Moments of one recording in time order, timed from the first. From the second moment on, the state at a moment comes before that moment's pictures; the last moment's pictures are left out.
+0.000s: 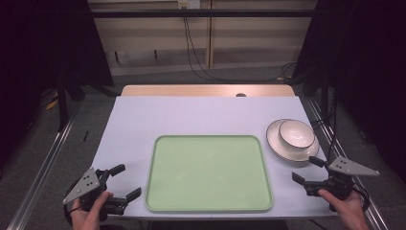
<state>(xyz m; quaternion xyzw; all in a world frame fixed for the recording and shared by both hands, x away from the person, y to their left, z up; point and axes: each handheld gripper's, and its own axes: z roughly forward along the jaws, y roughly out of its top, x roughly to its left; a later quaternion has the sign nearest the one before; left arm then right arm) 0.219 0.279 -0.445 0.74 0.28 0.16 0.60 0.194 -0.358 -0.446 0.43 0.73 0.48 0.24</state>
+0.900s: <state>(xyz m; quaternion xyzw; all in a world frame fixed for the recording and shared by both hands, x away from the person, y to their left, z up) 0.219 0.281 -0.446 0.73 0.28 0.16 0.60 0.229 -0.388 -0.429 0.45 0.73 0.46 0.22</state>
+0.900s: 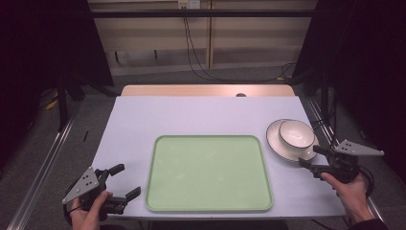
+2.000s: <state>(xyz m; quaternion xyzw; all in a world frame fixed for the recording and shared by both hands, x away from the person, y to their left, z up) 0.222 0.281 -0.447 0.74 0.28 0.16 0.59 0.312 -0.425 -0.409 0.50 0.75 0.37 0.23</state>
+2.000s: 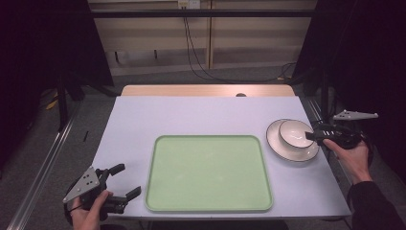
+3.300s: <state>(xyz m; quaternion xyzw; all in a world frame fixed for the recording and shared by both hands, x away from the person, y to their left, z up) 0.221 0.281 -0.447 0.74 0.28 0.16 0.59 0.360 -0.416 -0.444 0.57 0.76 0.27 0.15</state>
